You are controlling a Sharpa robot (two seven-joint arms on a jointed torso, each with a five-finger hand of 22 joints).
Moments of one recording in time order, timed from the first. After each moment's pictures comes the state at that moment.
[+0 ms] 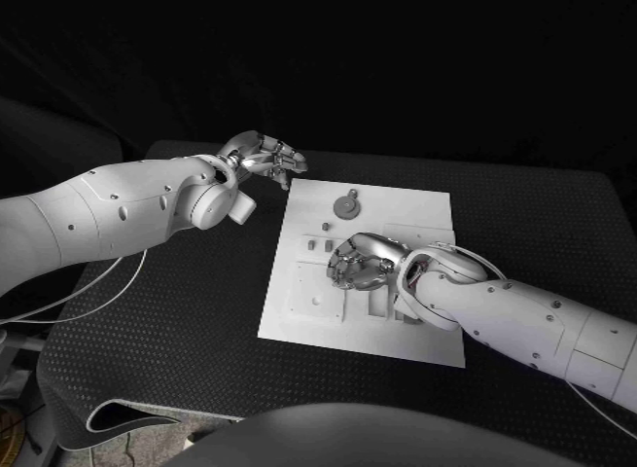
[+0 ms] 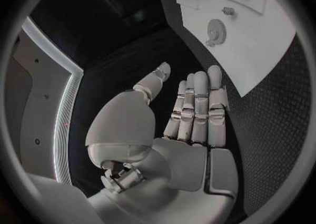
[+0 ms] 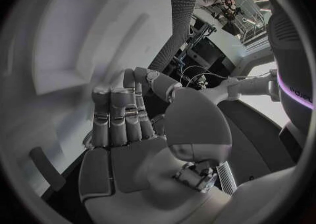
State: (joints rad) left arm 1.24 -0.80 -0.09 1.19 -0.40 -0.21 0.22; left_hand 1.10 -0.09 0.42 -0.29 0.06 0.86 0.18 0.29 0.45 1.16 0.12 0.07 0.28 0.97 0.01 1.03 0.46 0.04 1.10 -0.09 0.31 1.17; right arm 1.00 -0.43 -0.04 1.24 -1.30 -0.17 0.11; right_hand 1.15 -0.07 0.72 -0.29 0.42 1.00 0.11 0.37 0.52 1.31 0.03 0.17 0.53 1.20 -0.08 1.23 0.73 0.19 1.07 -0.02 1.08 1.28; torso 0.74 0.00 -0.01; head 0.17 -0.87
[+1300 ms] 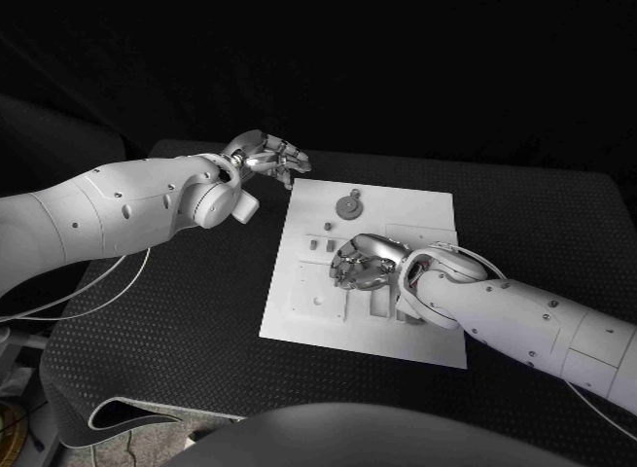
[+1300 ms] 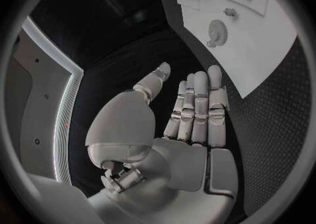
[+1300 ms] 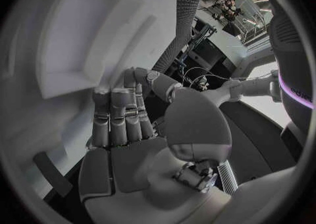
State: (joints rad) left arm 1.24 -0.80 -0.09 1.19 -0.40 -0.21 0.22; left_hand 1.10 -0.09 0.42 -0.29 0.06 0.86 0.18 0.29 0.45 1.16 0.12 0.07 0.28 0.97 0.01 1.03 0.46 0.04 1.10 -0.09 0.31 1.17; right arm 1.00 -0.41 -0.04 1.19 -1.30 -0.15 0.12; right_hand 1.15 -0.07 0.72 -0.29 0.42 1.00 0.11 0.37 0.52 1.31 0.03 0.16 0.54 1.20 -0.08 1.23 0.73 0.20 1.07 -0.02 1.08 1.28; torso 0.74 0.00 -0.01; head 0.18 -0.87
